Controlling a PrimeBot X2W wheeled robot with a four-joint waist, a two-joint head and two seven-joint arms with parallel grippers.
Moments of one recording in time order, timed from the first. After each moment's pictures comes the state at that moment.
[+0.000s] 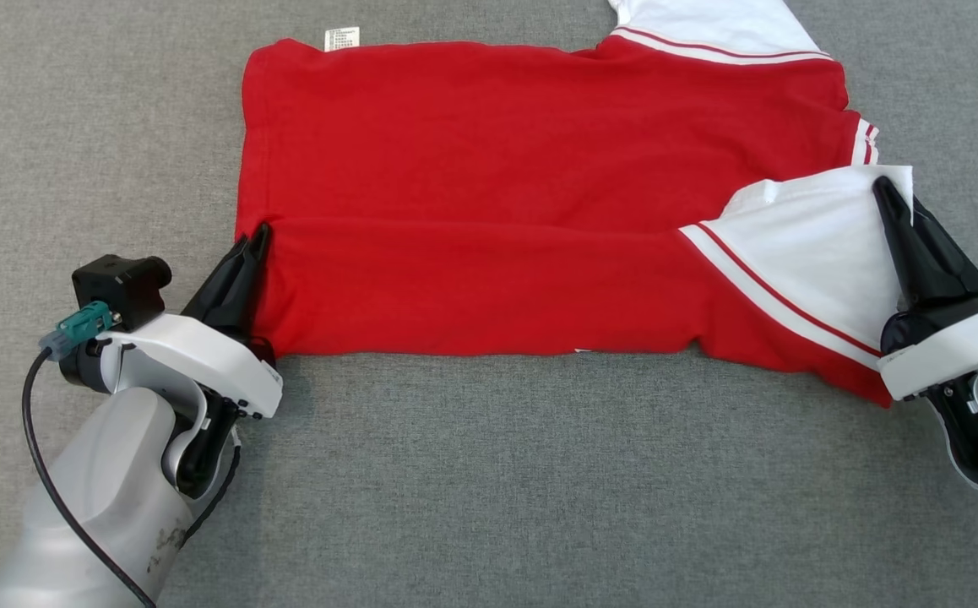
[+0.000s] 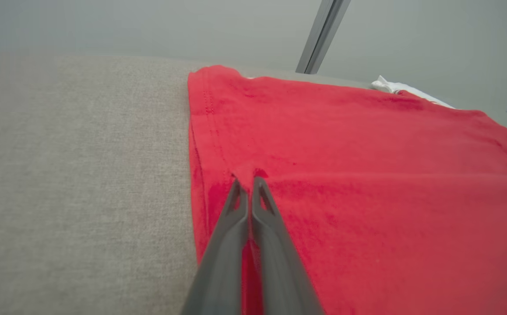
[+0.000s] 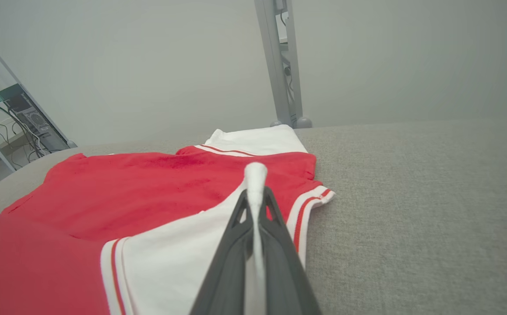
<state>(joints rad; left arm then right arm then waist) -0.62 0.31 -0.54 0.65 -0.76 -0.13 -0.26 -0.52 -0.52 0.47 0.30 0.80 0.13 -0.26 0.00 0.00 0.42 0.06</state>
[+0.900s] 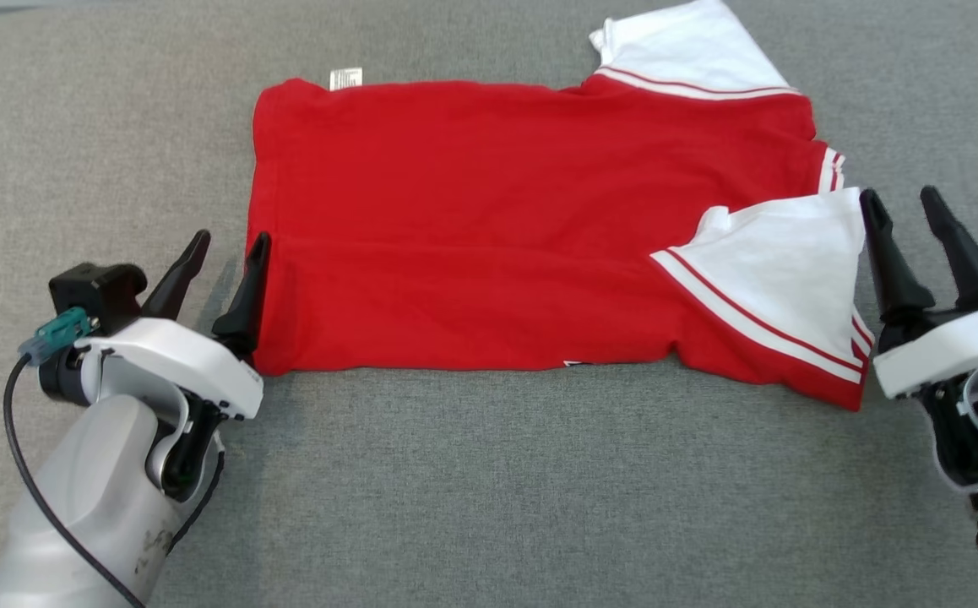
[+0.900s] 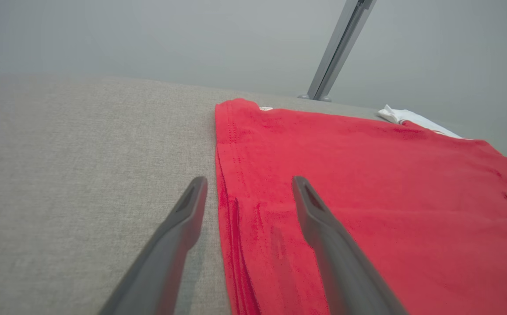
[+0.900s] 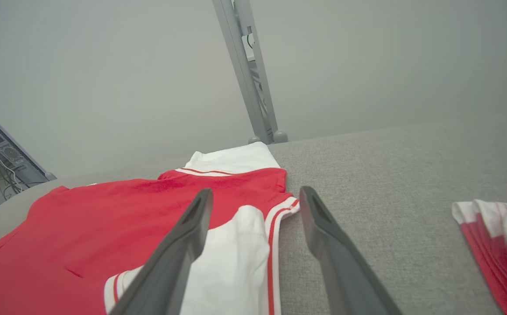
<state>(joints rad) -0.64 0.31 -0.52 0.70 -0.78 -0.13 -0.26 -0.53 -0.45 0.41 0.41 0.79 0.13 -0.26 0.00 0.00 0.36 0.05</state>
